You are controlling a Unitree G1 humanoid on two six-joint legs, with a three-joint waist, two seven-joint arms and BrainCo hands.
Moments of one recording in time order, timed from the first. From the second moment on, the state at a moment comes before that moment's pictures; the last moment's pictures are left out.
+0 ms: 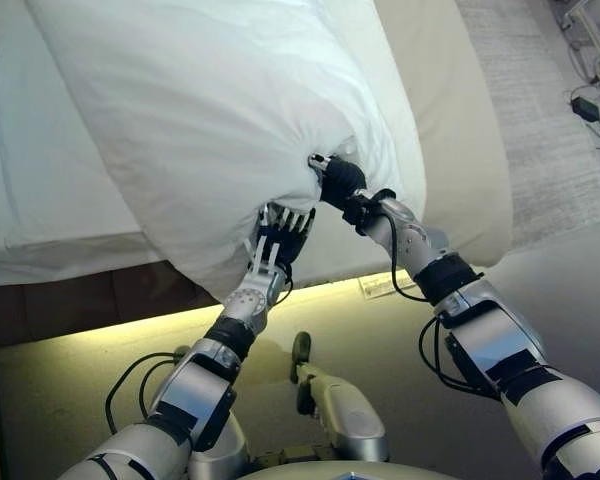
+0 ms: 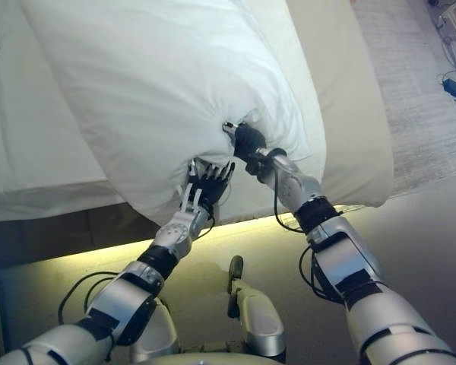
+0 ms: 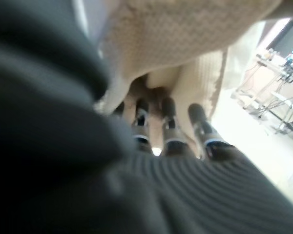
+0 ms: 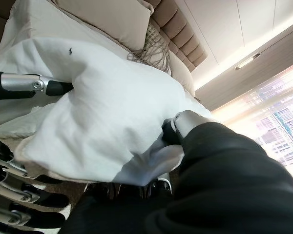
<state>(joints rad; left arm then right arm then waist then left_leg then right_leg) -0.67 0.04 -0.33 0.85 -1.95 -0.07 -0.19 -0.95 -0.30 0.45 0.72 1.13 0.17 0.19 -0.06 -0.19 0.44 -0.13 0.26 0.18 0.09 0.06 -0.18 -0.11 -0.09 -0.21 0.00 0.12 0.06</state>
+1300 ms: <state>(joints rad) -0.56 -0.06 -0.51 0.76 -1.98 -0.19 -0.19 -0.88 -0.38 0.43 0.74 1.11 0.23 0.17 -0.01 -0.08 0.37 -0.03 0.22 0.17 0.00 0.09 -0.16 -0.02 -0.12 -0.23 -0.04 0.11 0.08</state>
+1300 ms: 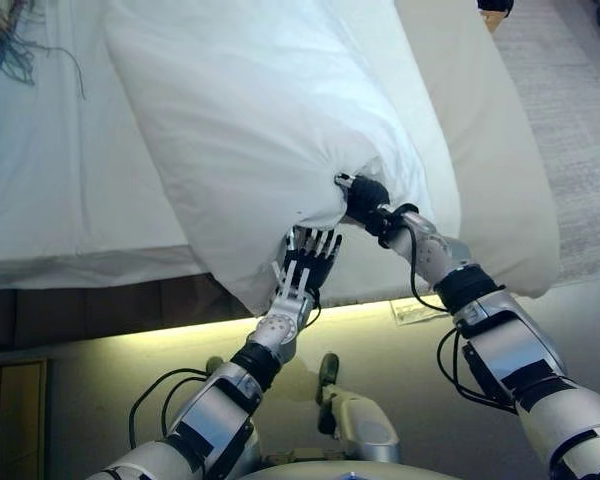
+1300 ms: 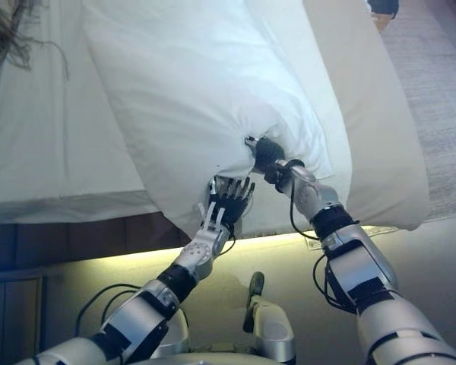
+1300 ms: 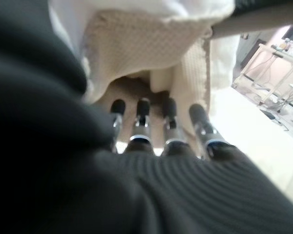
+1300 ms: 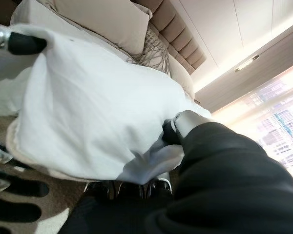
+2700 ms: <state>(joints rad) -0.49 -0.06 -0.43 0.70 -1.98 -0.36 -0.18 -0.80 -0.33 0.43 0.76 1.03 0.33 0.21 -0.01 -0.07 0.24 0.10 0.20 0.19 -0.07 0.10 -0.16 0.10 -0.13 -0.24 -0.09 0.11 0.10</state>
